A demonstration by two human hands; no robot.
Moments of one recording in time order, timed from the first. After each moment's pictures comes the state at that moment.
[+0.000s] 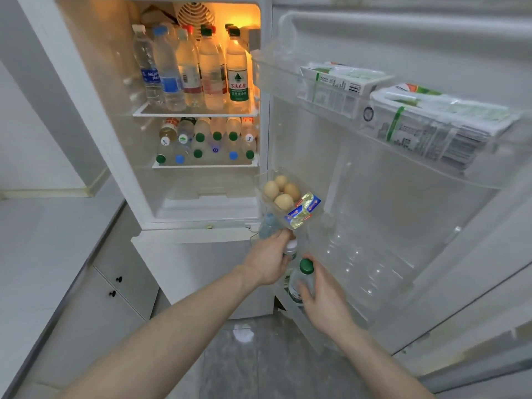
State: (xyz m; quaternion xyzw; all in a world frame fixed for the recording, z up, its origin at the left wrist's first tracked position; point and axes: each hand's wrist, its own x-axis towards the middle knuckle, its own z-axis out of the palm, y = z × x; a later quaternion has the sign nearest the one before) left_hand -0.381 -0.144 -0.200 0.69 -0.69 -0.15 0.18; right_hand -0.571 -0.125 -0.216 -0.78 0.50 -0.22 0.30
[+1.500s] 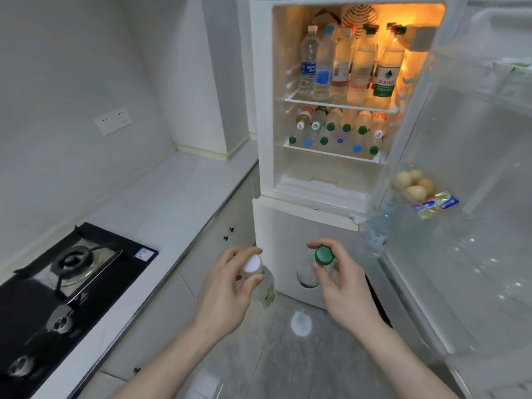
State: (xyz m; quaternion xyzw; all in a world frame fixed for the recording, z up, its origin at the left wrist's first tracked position) left_hand -0.321 0.214 -0.149 0.81 -0.39 -0.04 0.44; right_hand -0.475 0.034 -0.138 -0.81 0.22 -0.28 0.47
